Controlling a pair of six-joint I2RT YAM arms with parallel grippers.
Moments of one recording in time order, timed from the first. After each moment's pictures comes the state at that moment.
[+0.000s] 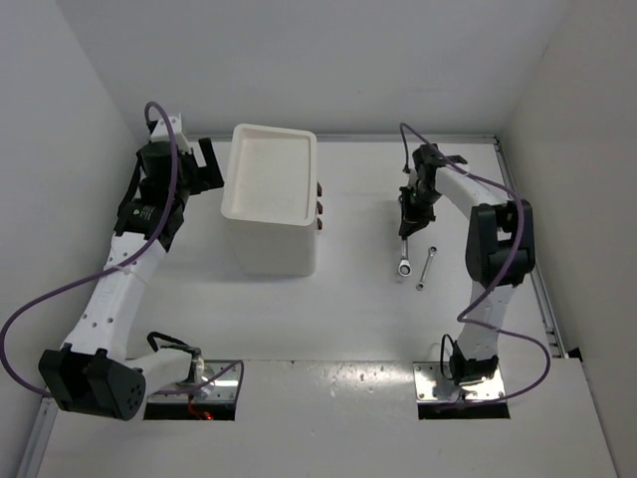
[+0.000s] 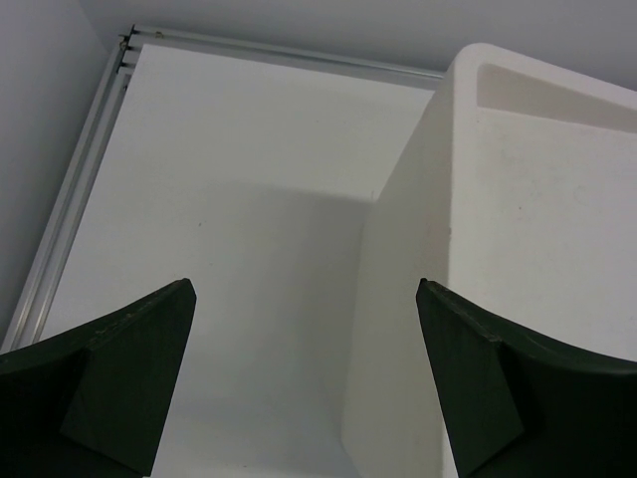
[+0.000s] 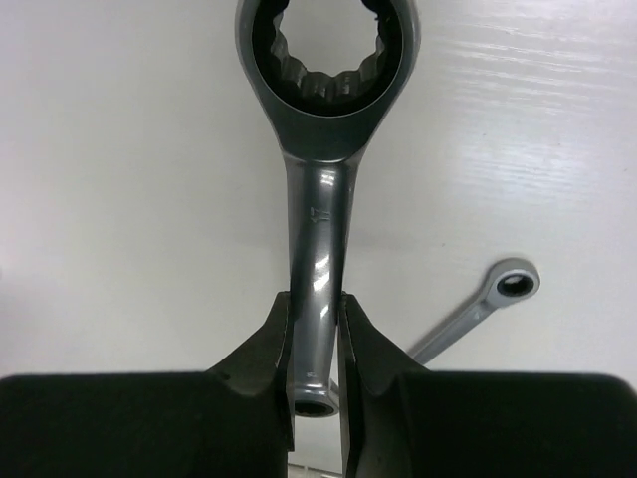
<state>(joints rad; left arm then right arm) -0.12 1.15 1.20 -0.37 -0.23 -0.19 0.11 2.03 1.50 -0.87 -0.13 0.16</state>
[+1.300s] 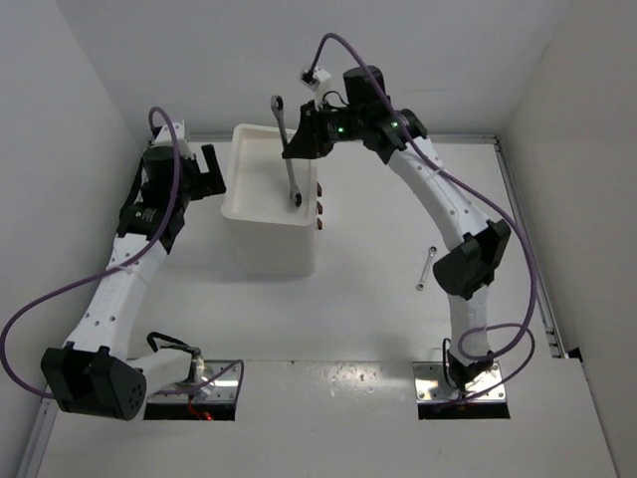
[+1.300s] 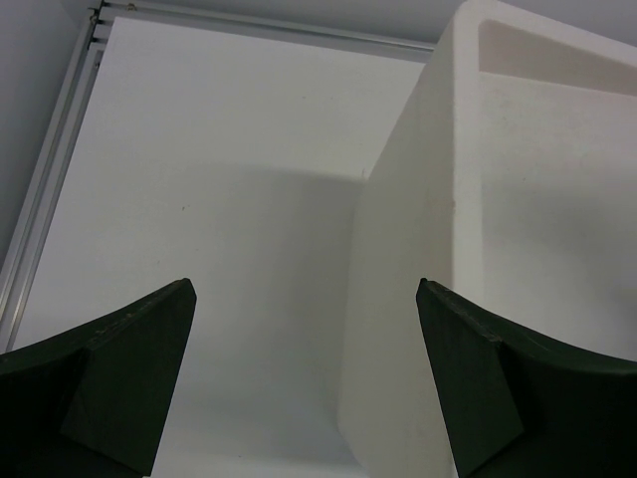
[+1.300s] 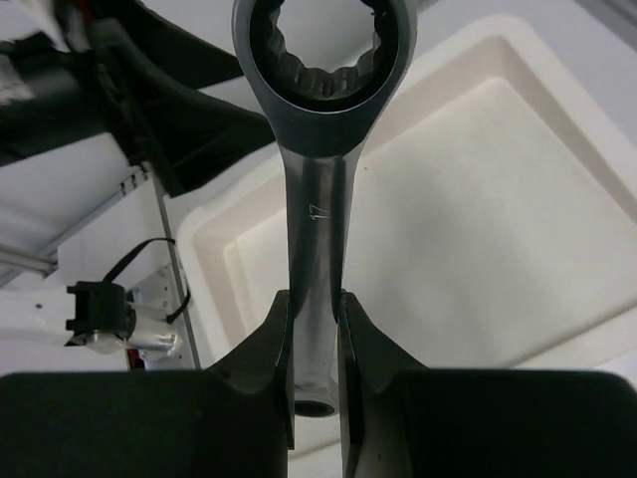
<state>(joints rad) -0.10 1.15 1.15 -0.36 -0.17 -0.19 0.52 2.02 2.25 -0.65 -0.70 0.12</state>
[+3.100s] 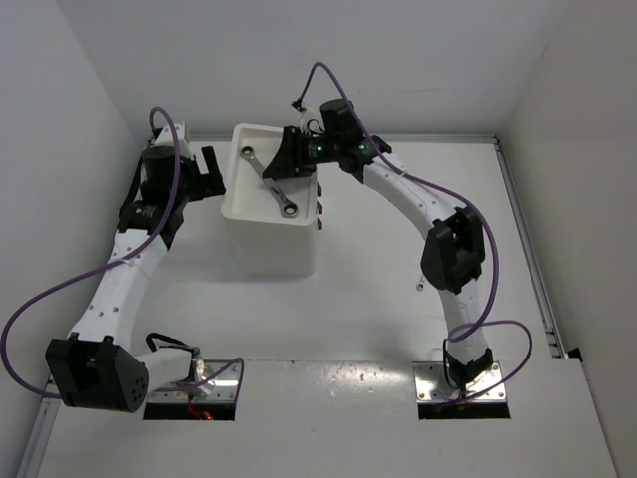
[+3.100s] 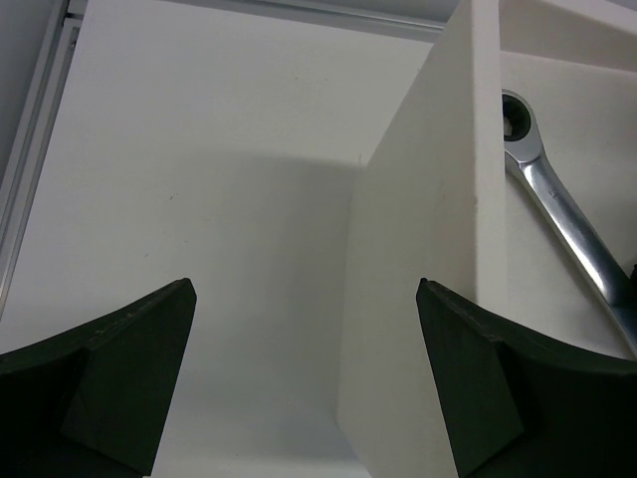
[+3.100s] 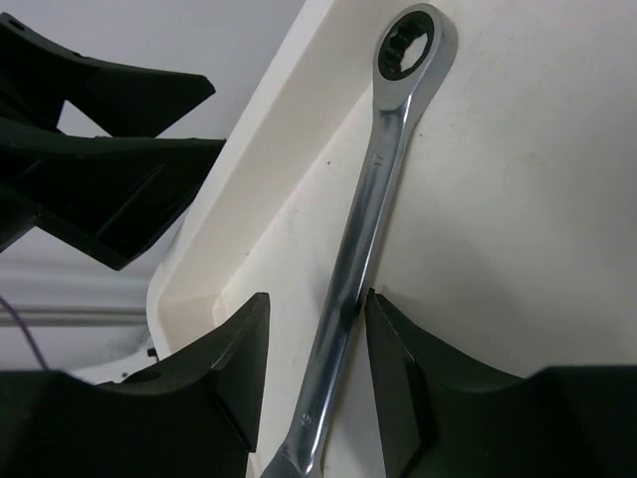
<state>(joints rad) -0.06 1.18 1.13 -0.35 -0.10 -0.19 0.56 2.15 2.00 -0.30 -0.73 0.57</state>
